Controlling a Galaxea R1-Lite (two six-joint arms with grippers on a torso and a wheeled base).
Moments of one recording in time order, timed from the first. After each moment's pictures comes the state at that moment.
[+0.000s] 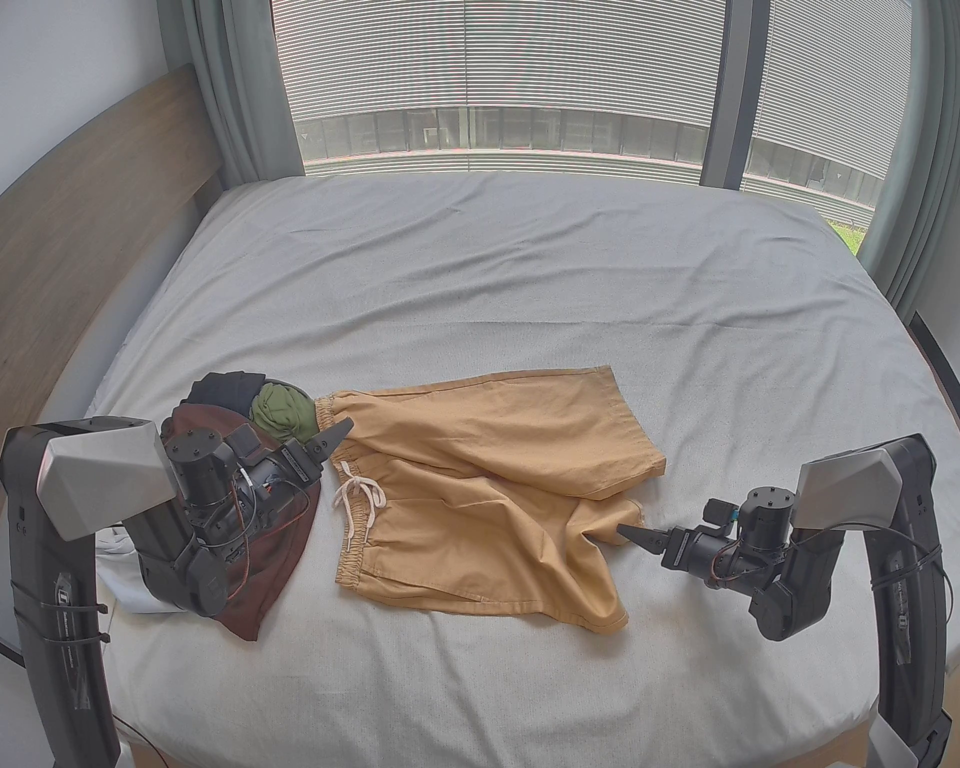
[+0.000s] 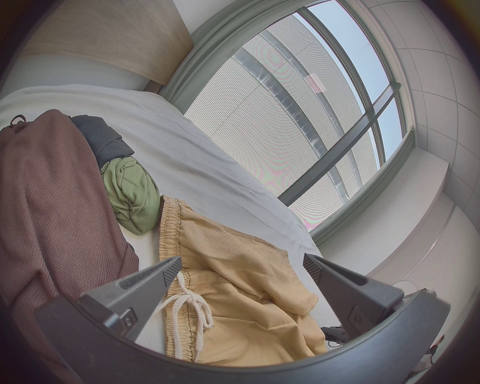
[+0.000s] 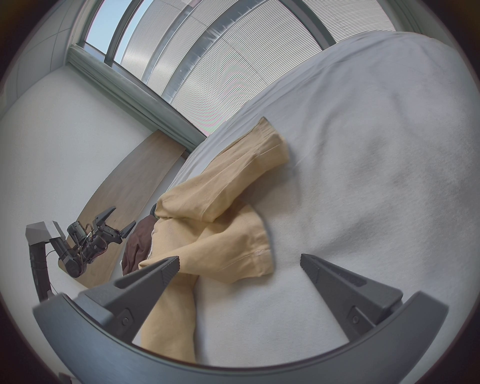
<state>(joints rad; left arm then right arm) -0.13 2.36 -0.75 -1.55 -0.30 -0.66 0.16 2.59 -0.70 -1.54 0.48 0.50</state>
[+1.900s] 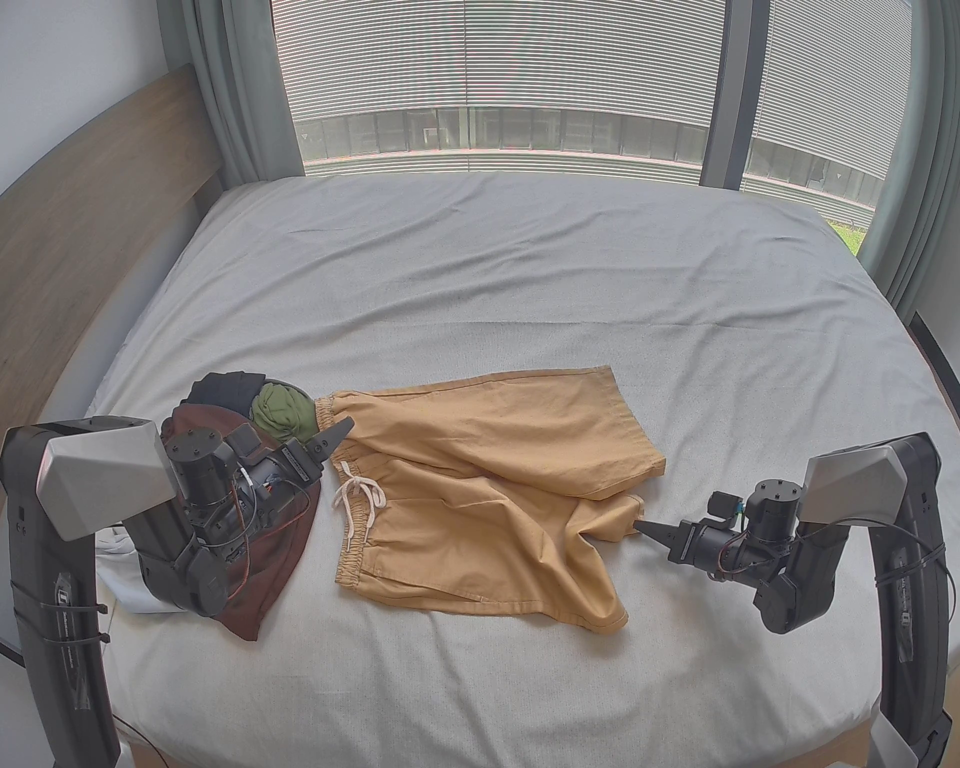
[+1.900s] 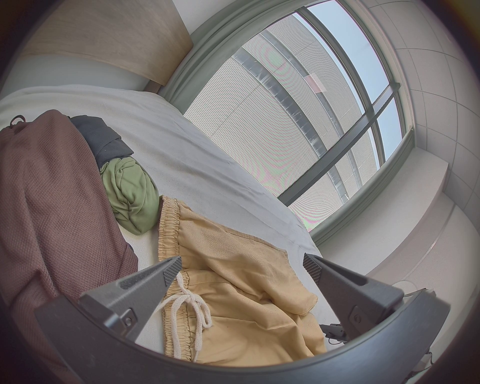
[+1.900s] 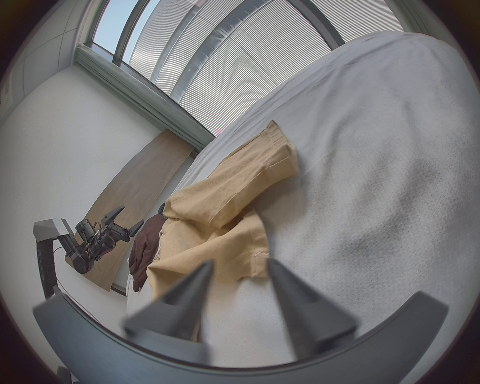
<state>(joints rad) -0.13 2.36 -0.75 -1.55 -0.30 -0.66 0.14 2.58 -0.72 -1.54 0.57 0.49</state>
